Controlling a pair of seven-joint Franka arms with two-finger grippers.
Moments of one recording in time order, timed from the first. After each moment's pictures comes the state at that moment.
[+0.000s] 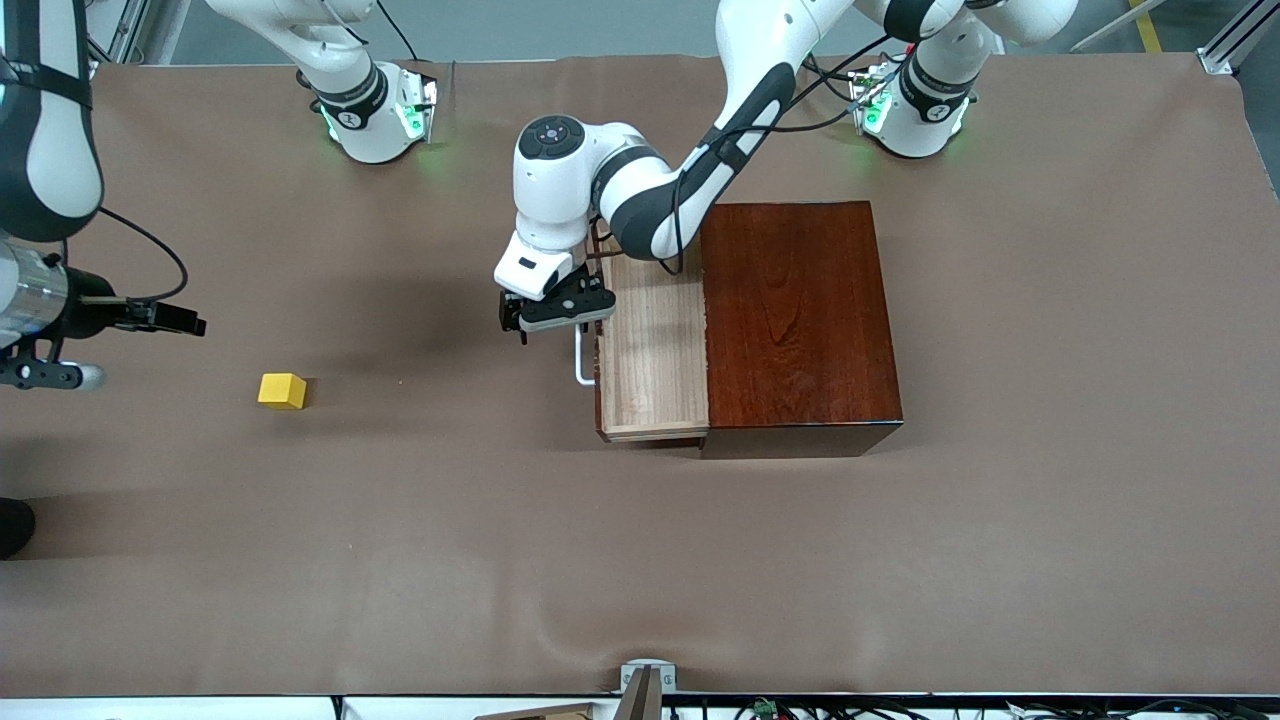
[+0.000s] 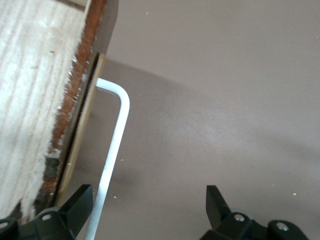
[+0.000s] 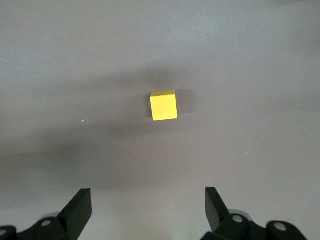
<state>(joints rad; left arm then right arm) -0.97 0.81 0.01 -1.21 0.17 2.27 -1.38 -0.06 0.15 -0.10 -1.79 0.03 1.73 -0.04</state>
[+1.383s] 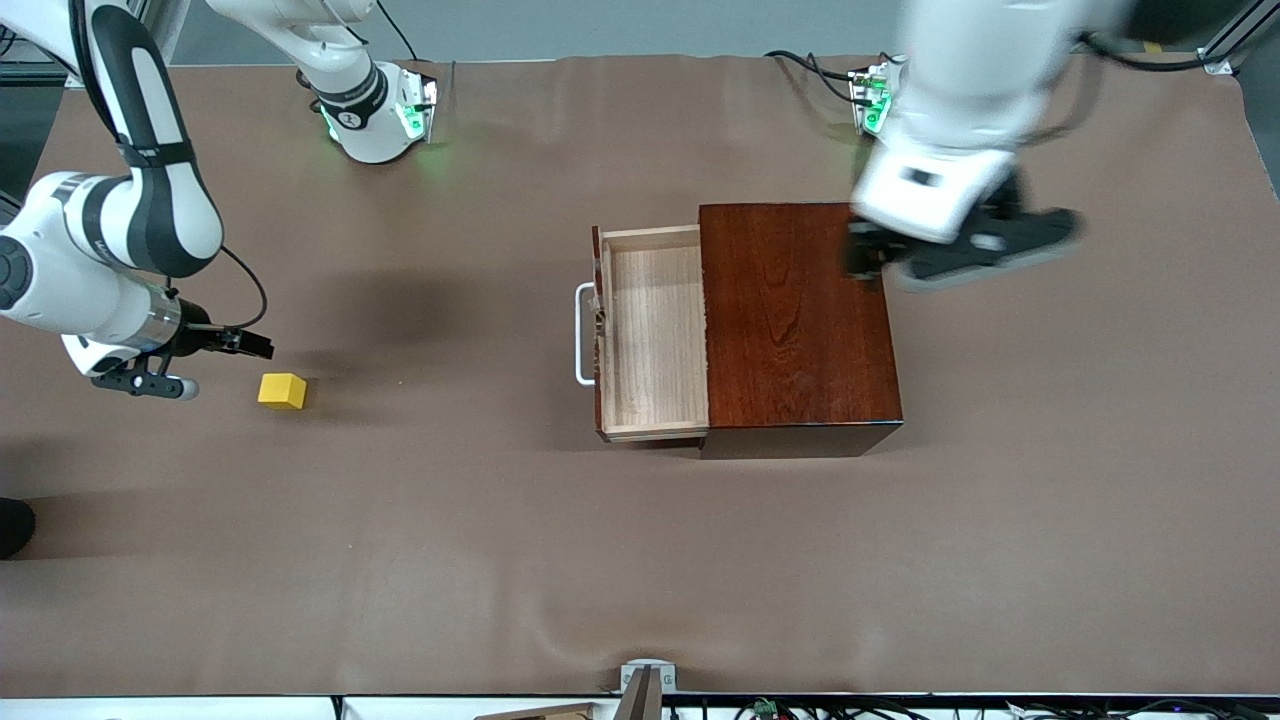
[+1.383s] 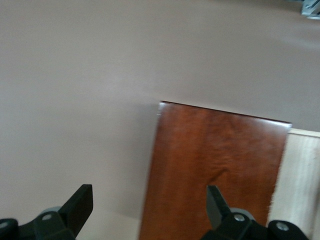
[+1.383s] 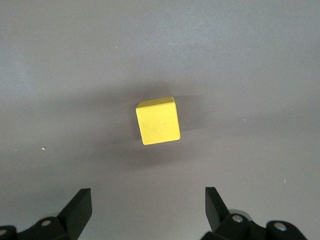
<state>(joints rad) -0.47 0.24 0.02 -1.20 0.18 1.42 -0.59 -0.06 0.17 -0.10 -2.15 0.03 2.18 -0.01</state>
